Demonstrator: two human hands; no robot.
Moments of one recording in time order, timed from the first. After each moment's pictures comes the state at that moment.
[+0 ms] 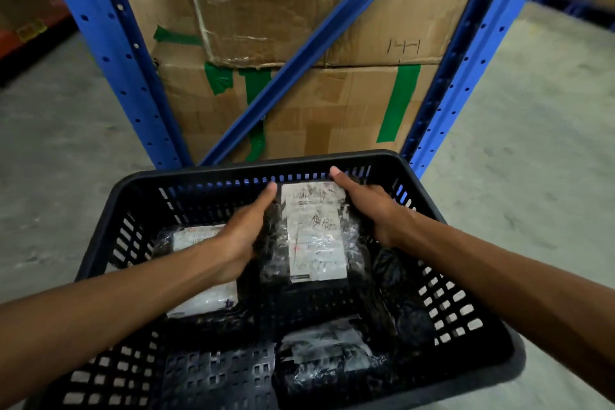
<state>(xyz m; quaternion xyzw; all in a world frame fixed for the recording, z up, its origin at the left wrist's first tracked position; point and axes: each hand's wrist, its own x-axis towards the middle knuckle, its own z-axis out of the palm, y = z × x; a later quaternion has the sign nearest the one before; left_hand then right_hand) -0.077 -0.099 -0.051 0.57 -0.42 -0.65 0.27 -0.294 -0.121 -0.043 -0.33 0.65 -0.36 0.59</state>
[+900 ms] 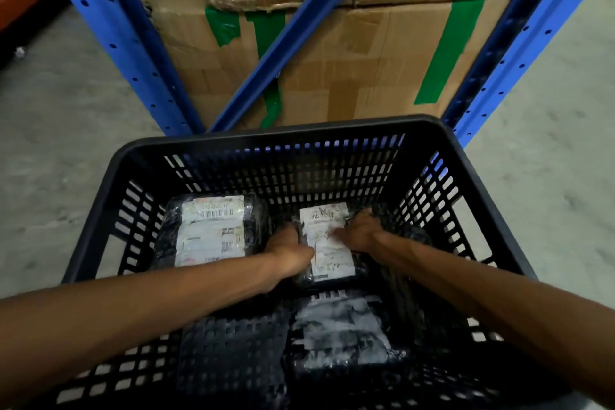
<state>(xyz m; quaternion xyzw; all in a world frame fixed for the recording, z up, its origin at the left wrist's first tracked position) -0.114 -0.083 -0.128 0.70 -0.53 -0.48 0.04 -0.262 -0.118 -0.141 -0.54 0.74 0.07 0.41</state>
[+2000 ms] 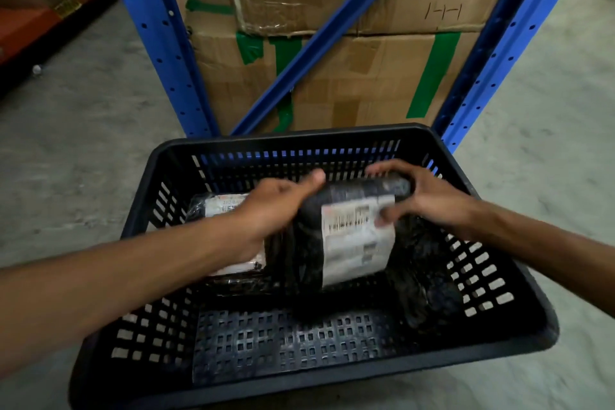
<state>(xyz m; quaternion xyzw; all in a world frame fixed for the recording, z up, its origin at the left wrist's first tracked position) -0.073 -0.059 -0.014 0.61 -0.47 -0.58 0.26 -0.330 -0.076 -0.027 -0.59 0.58 -0.24 0.51</state>
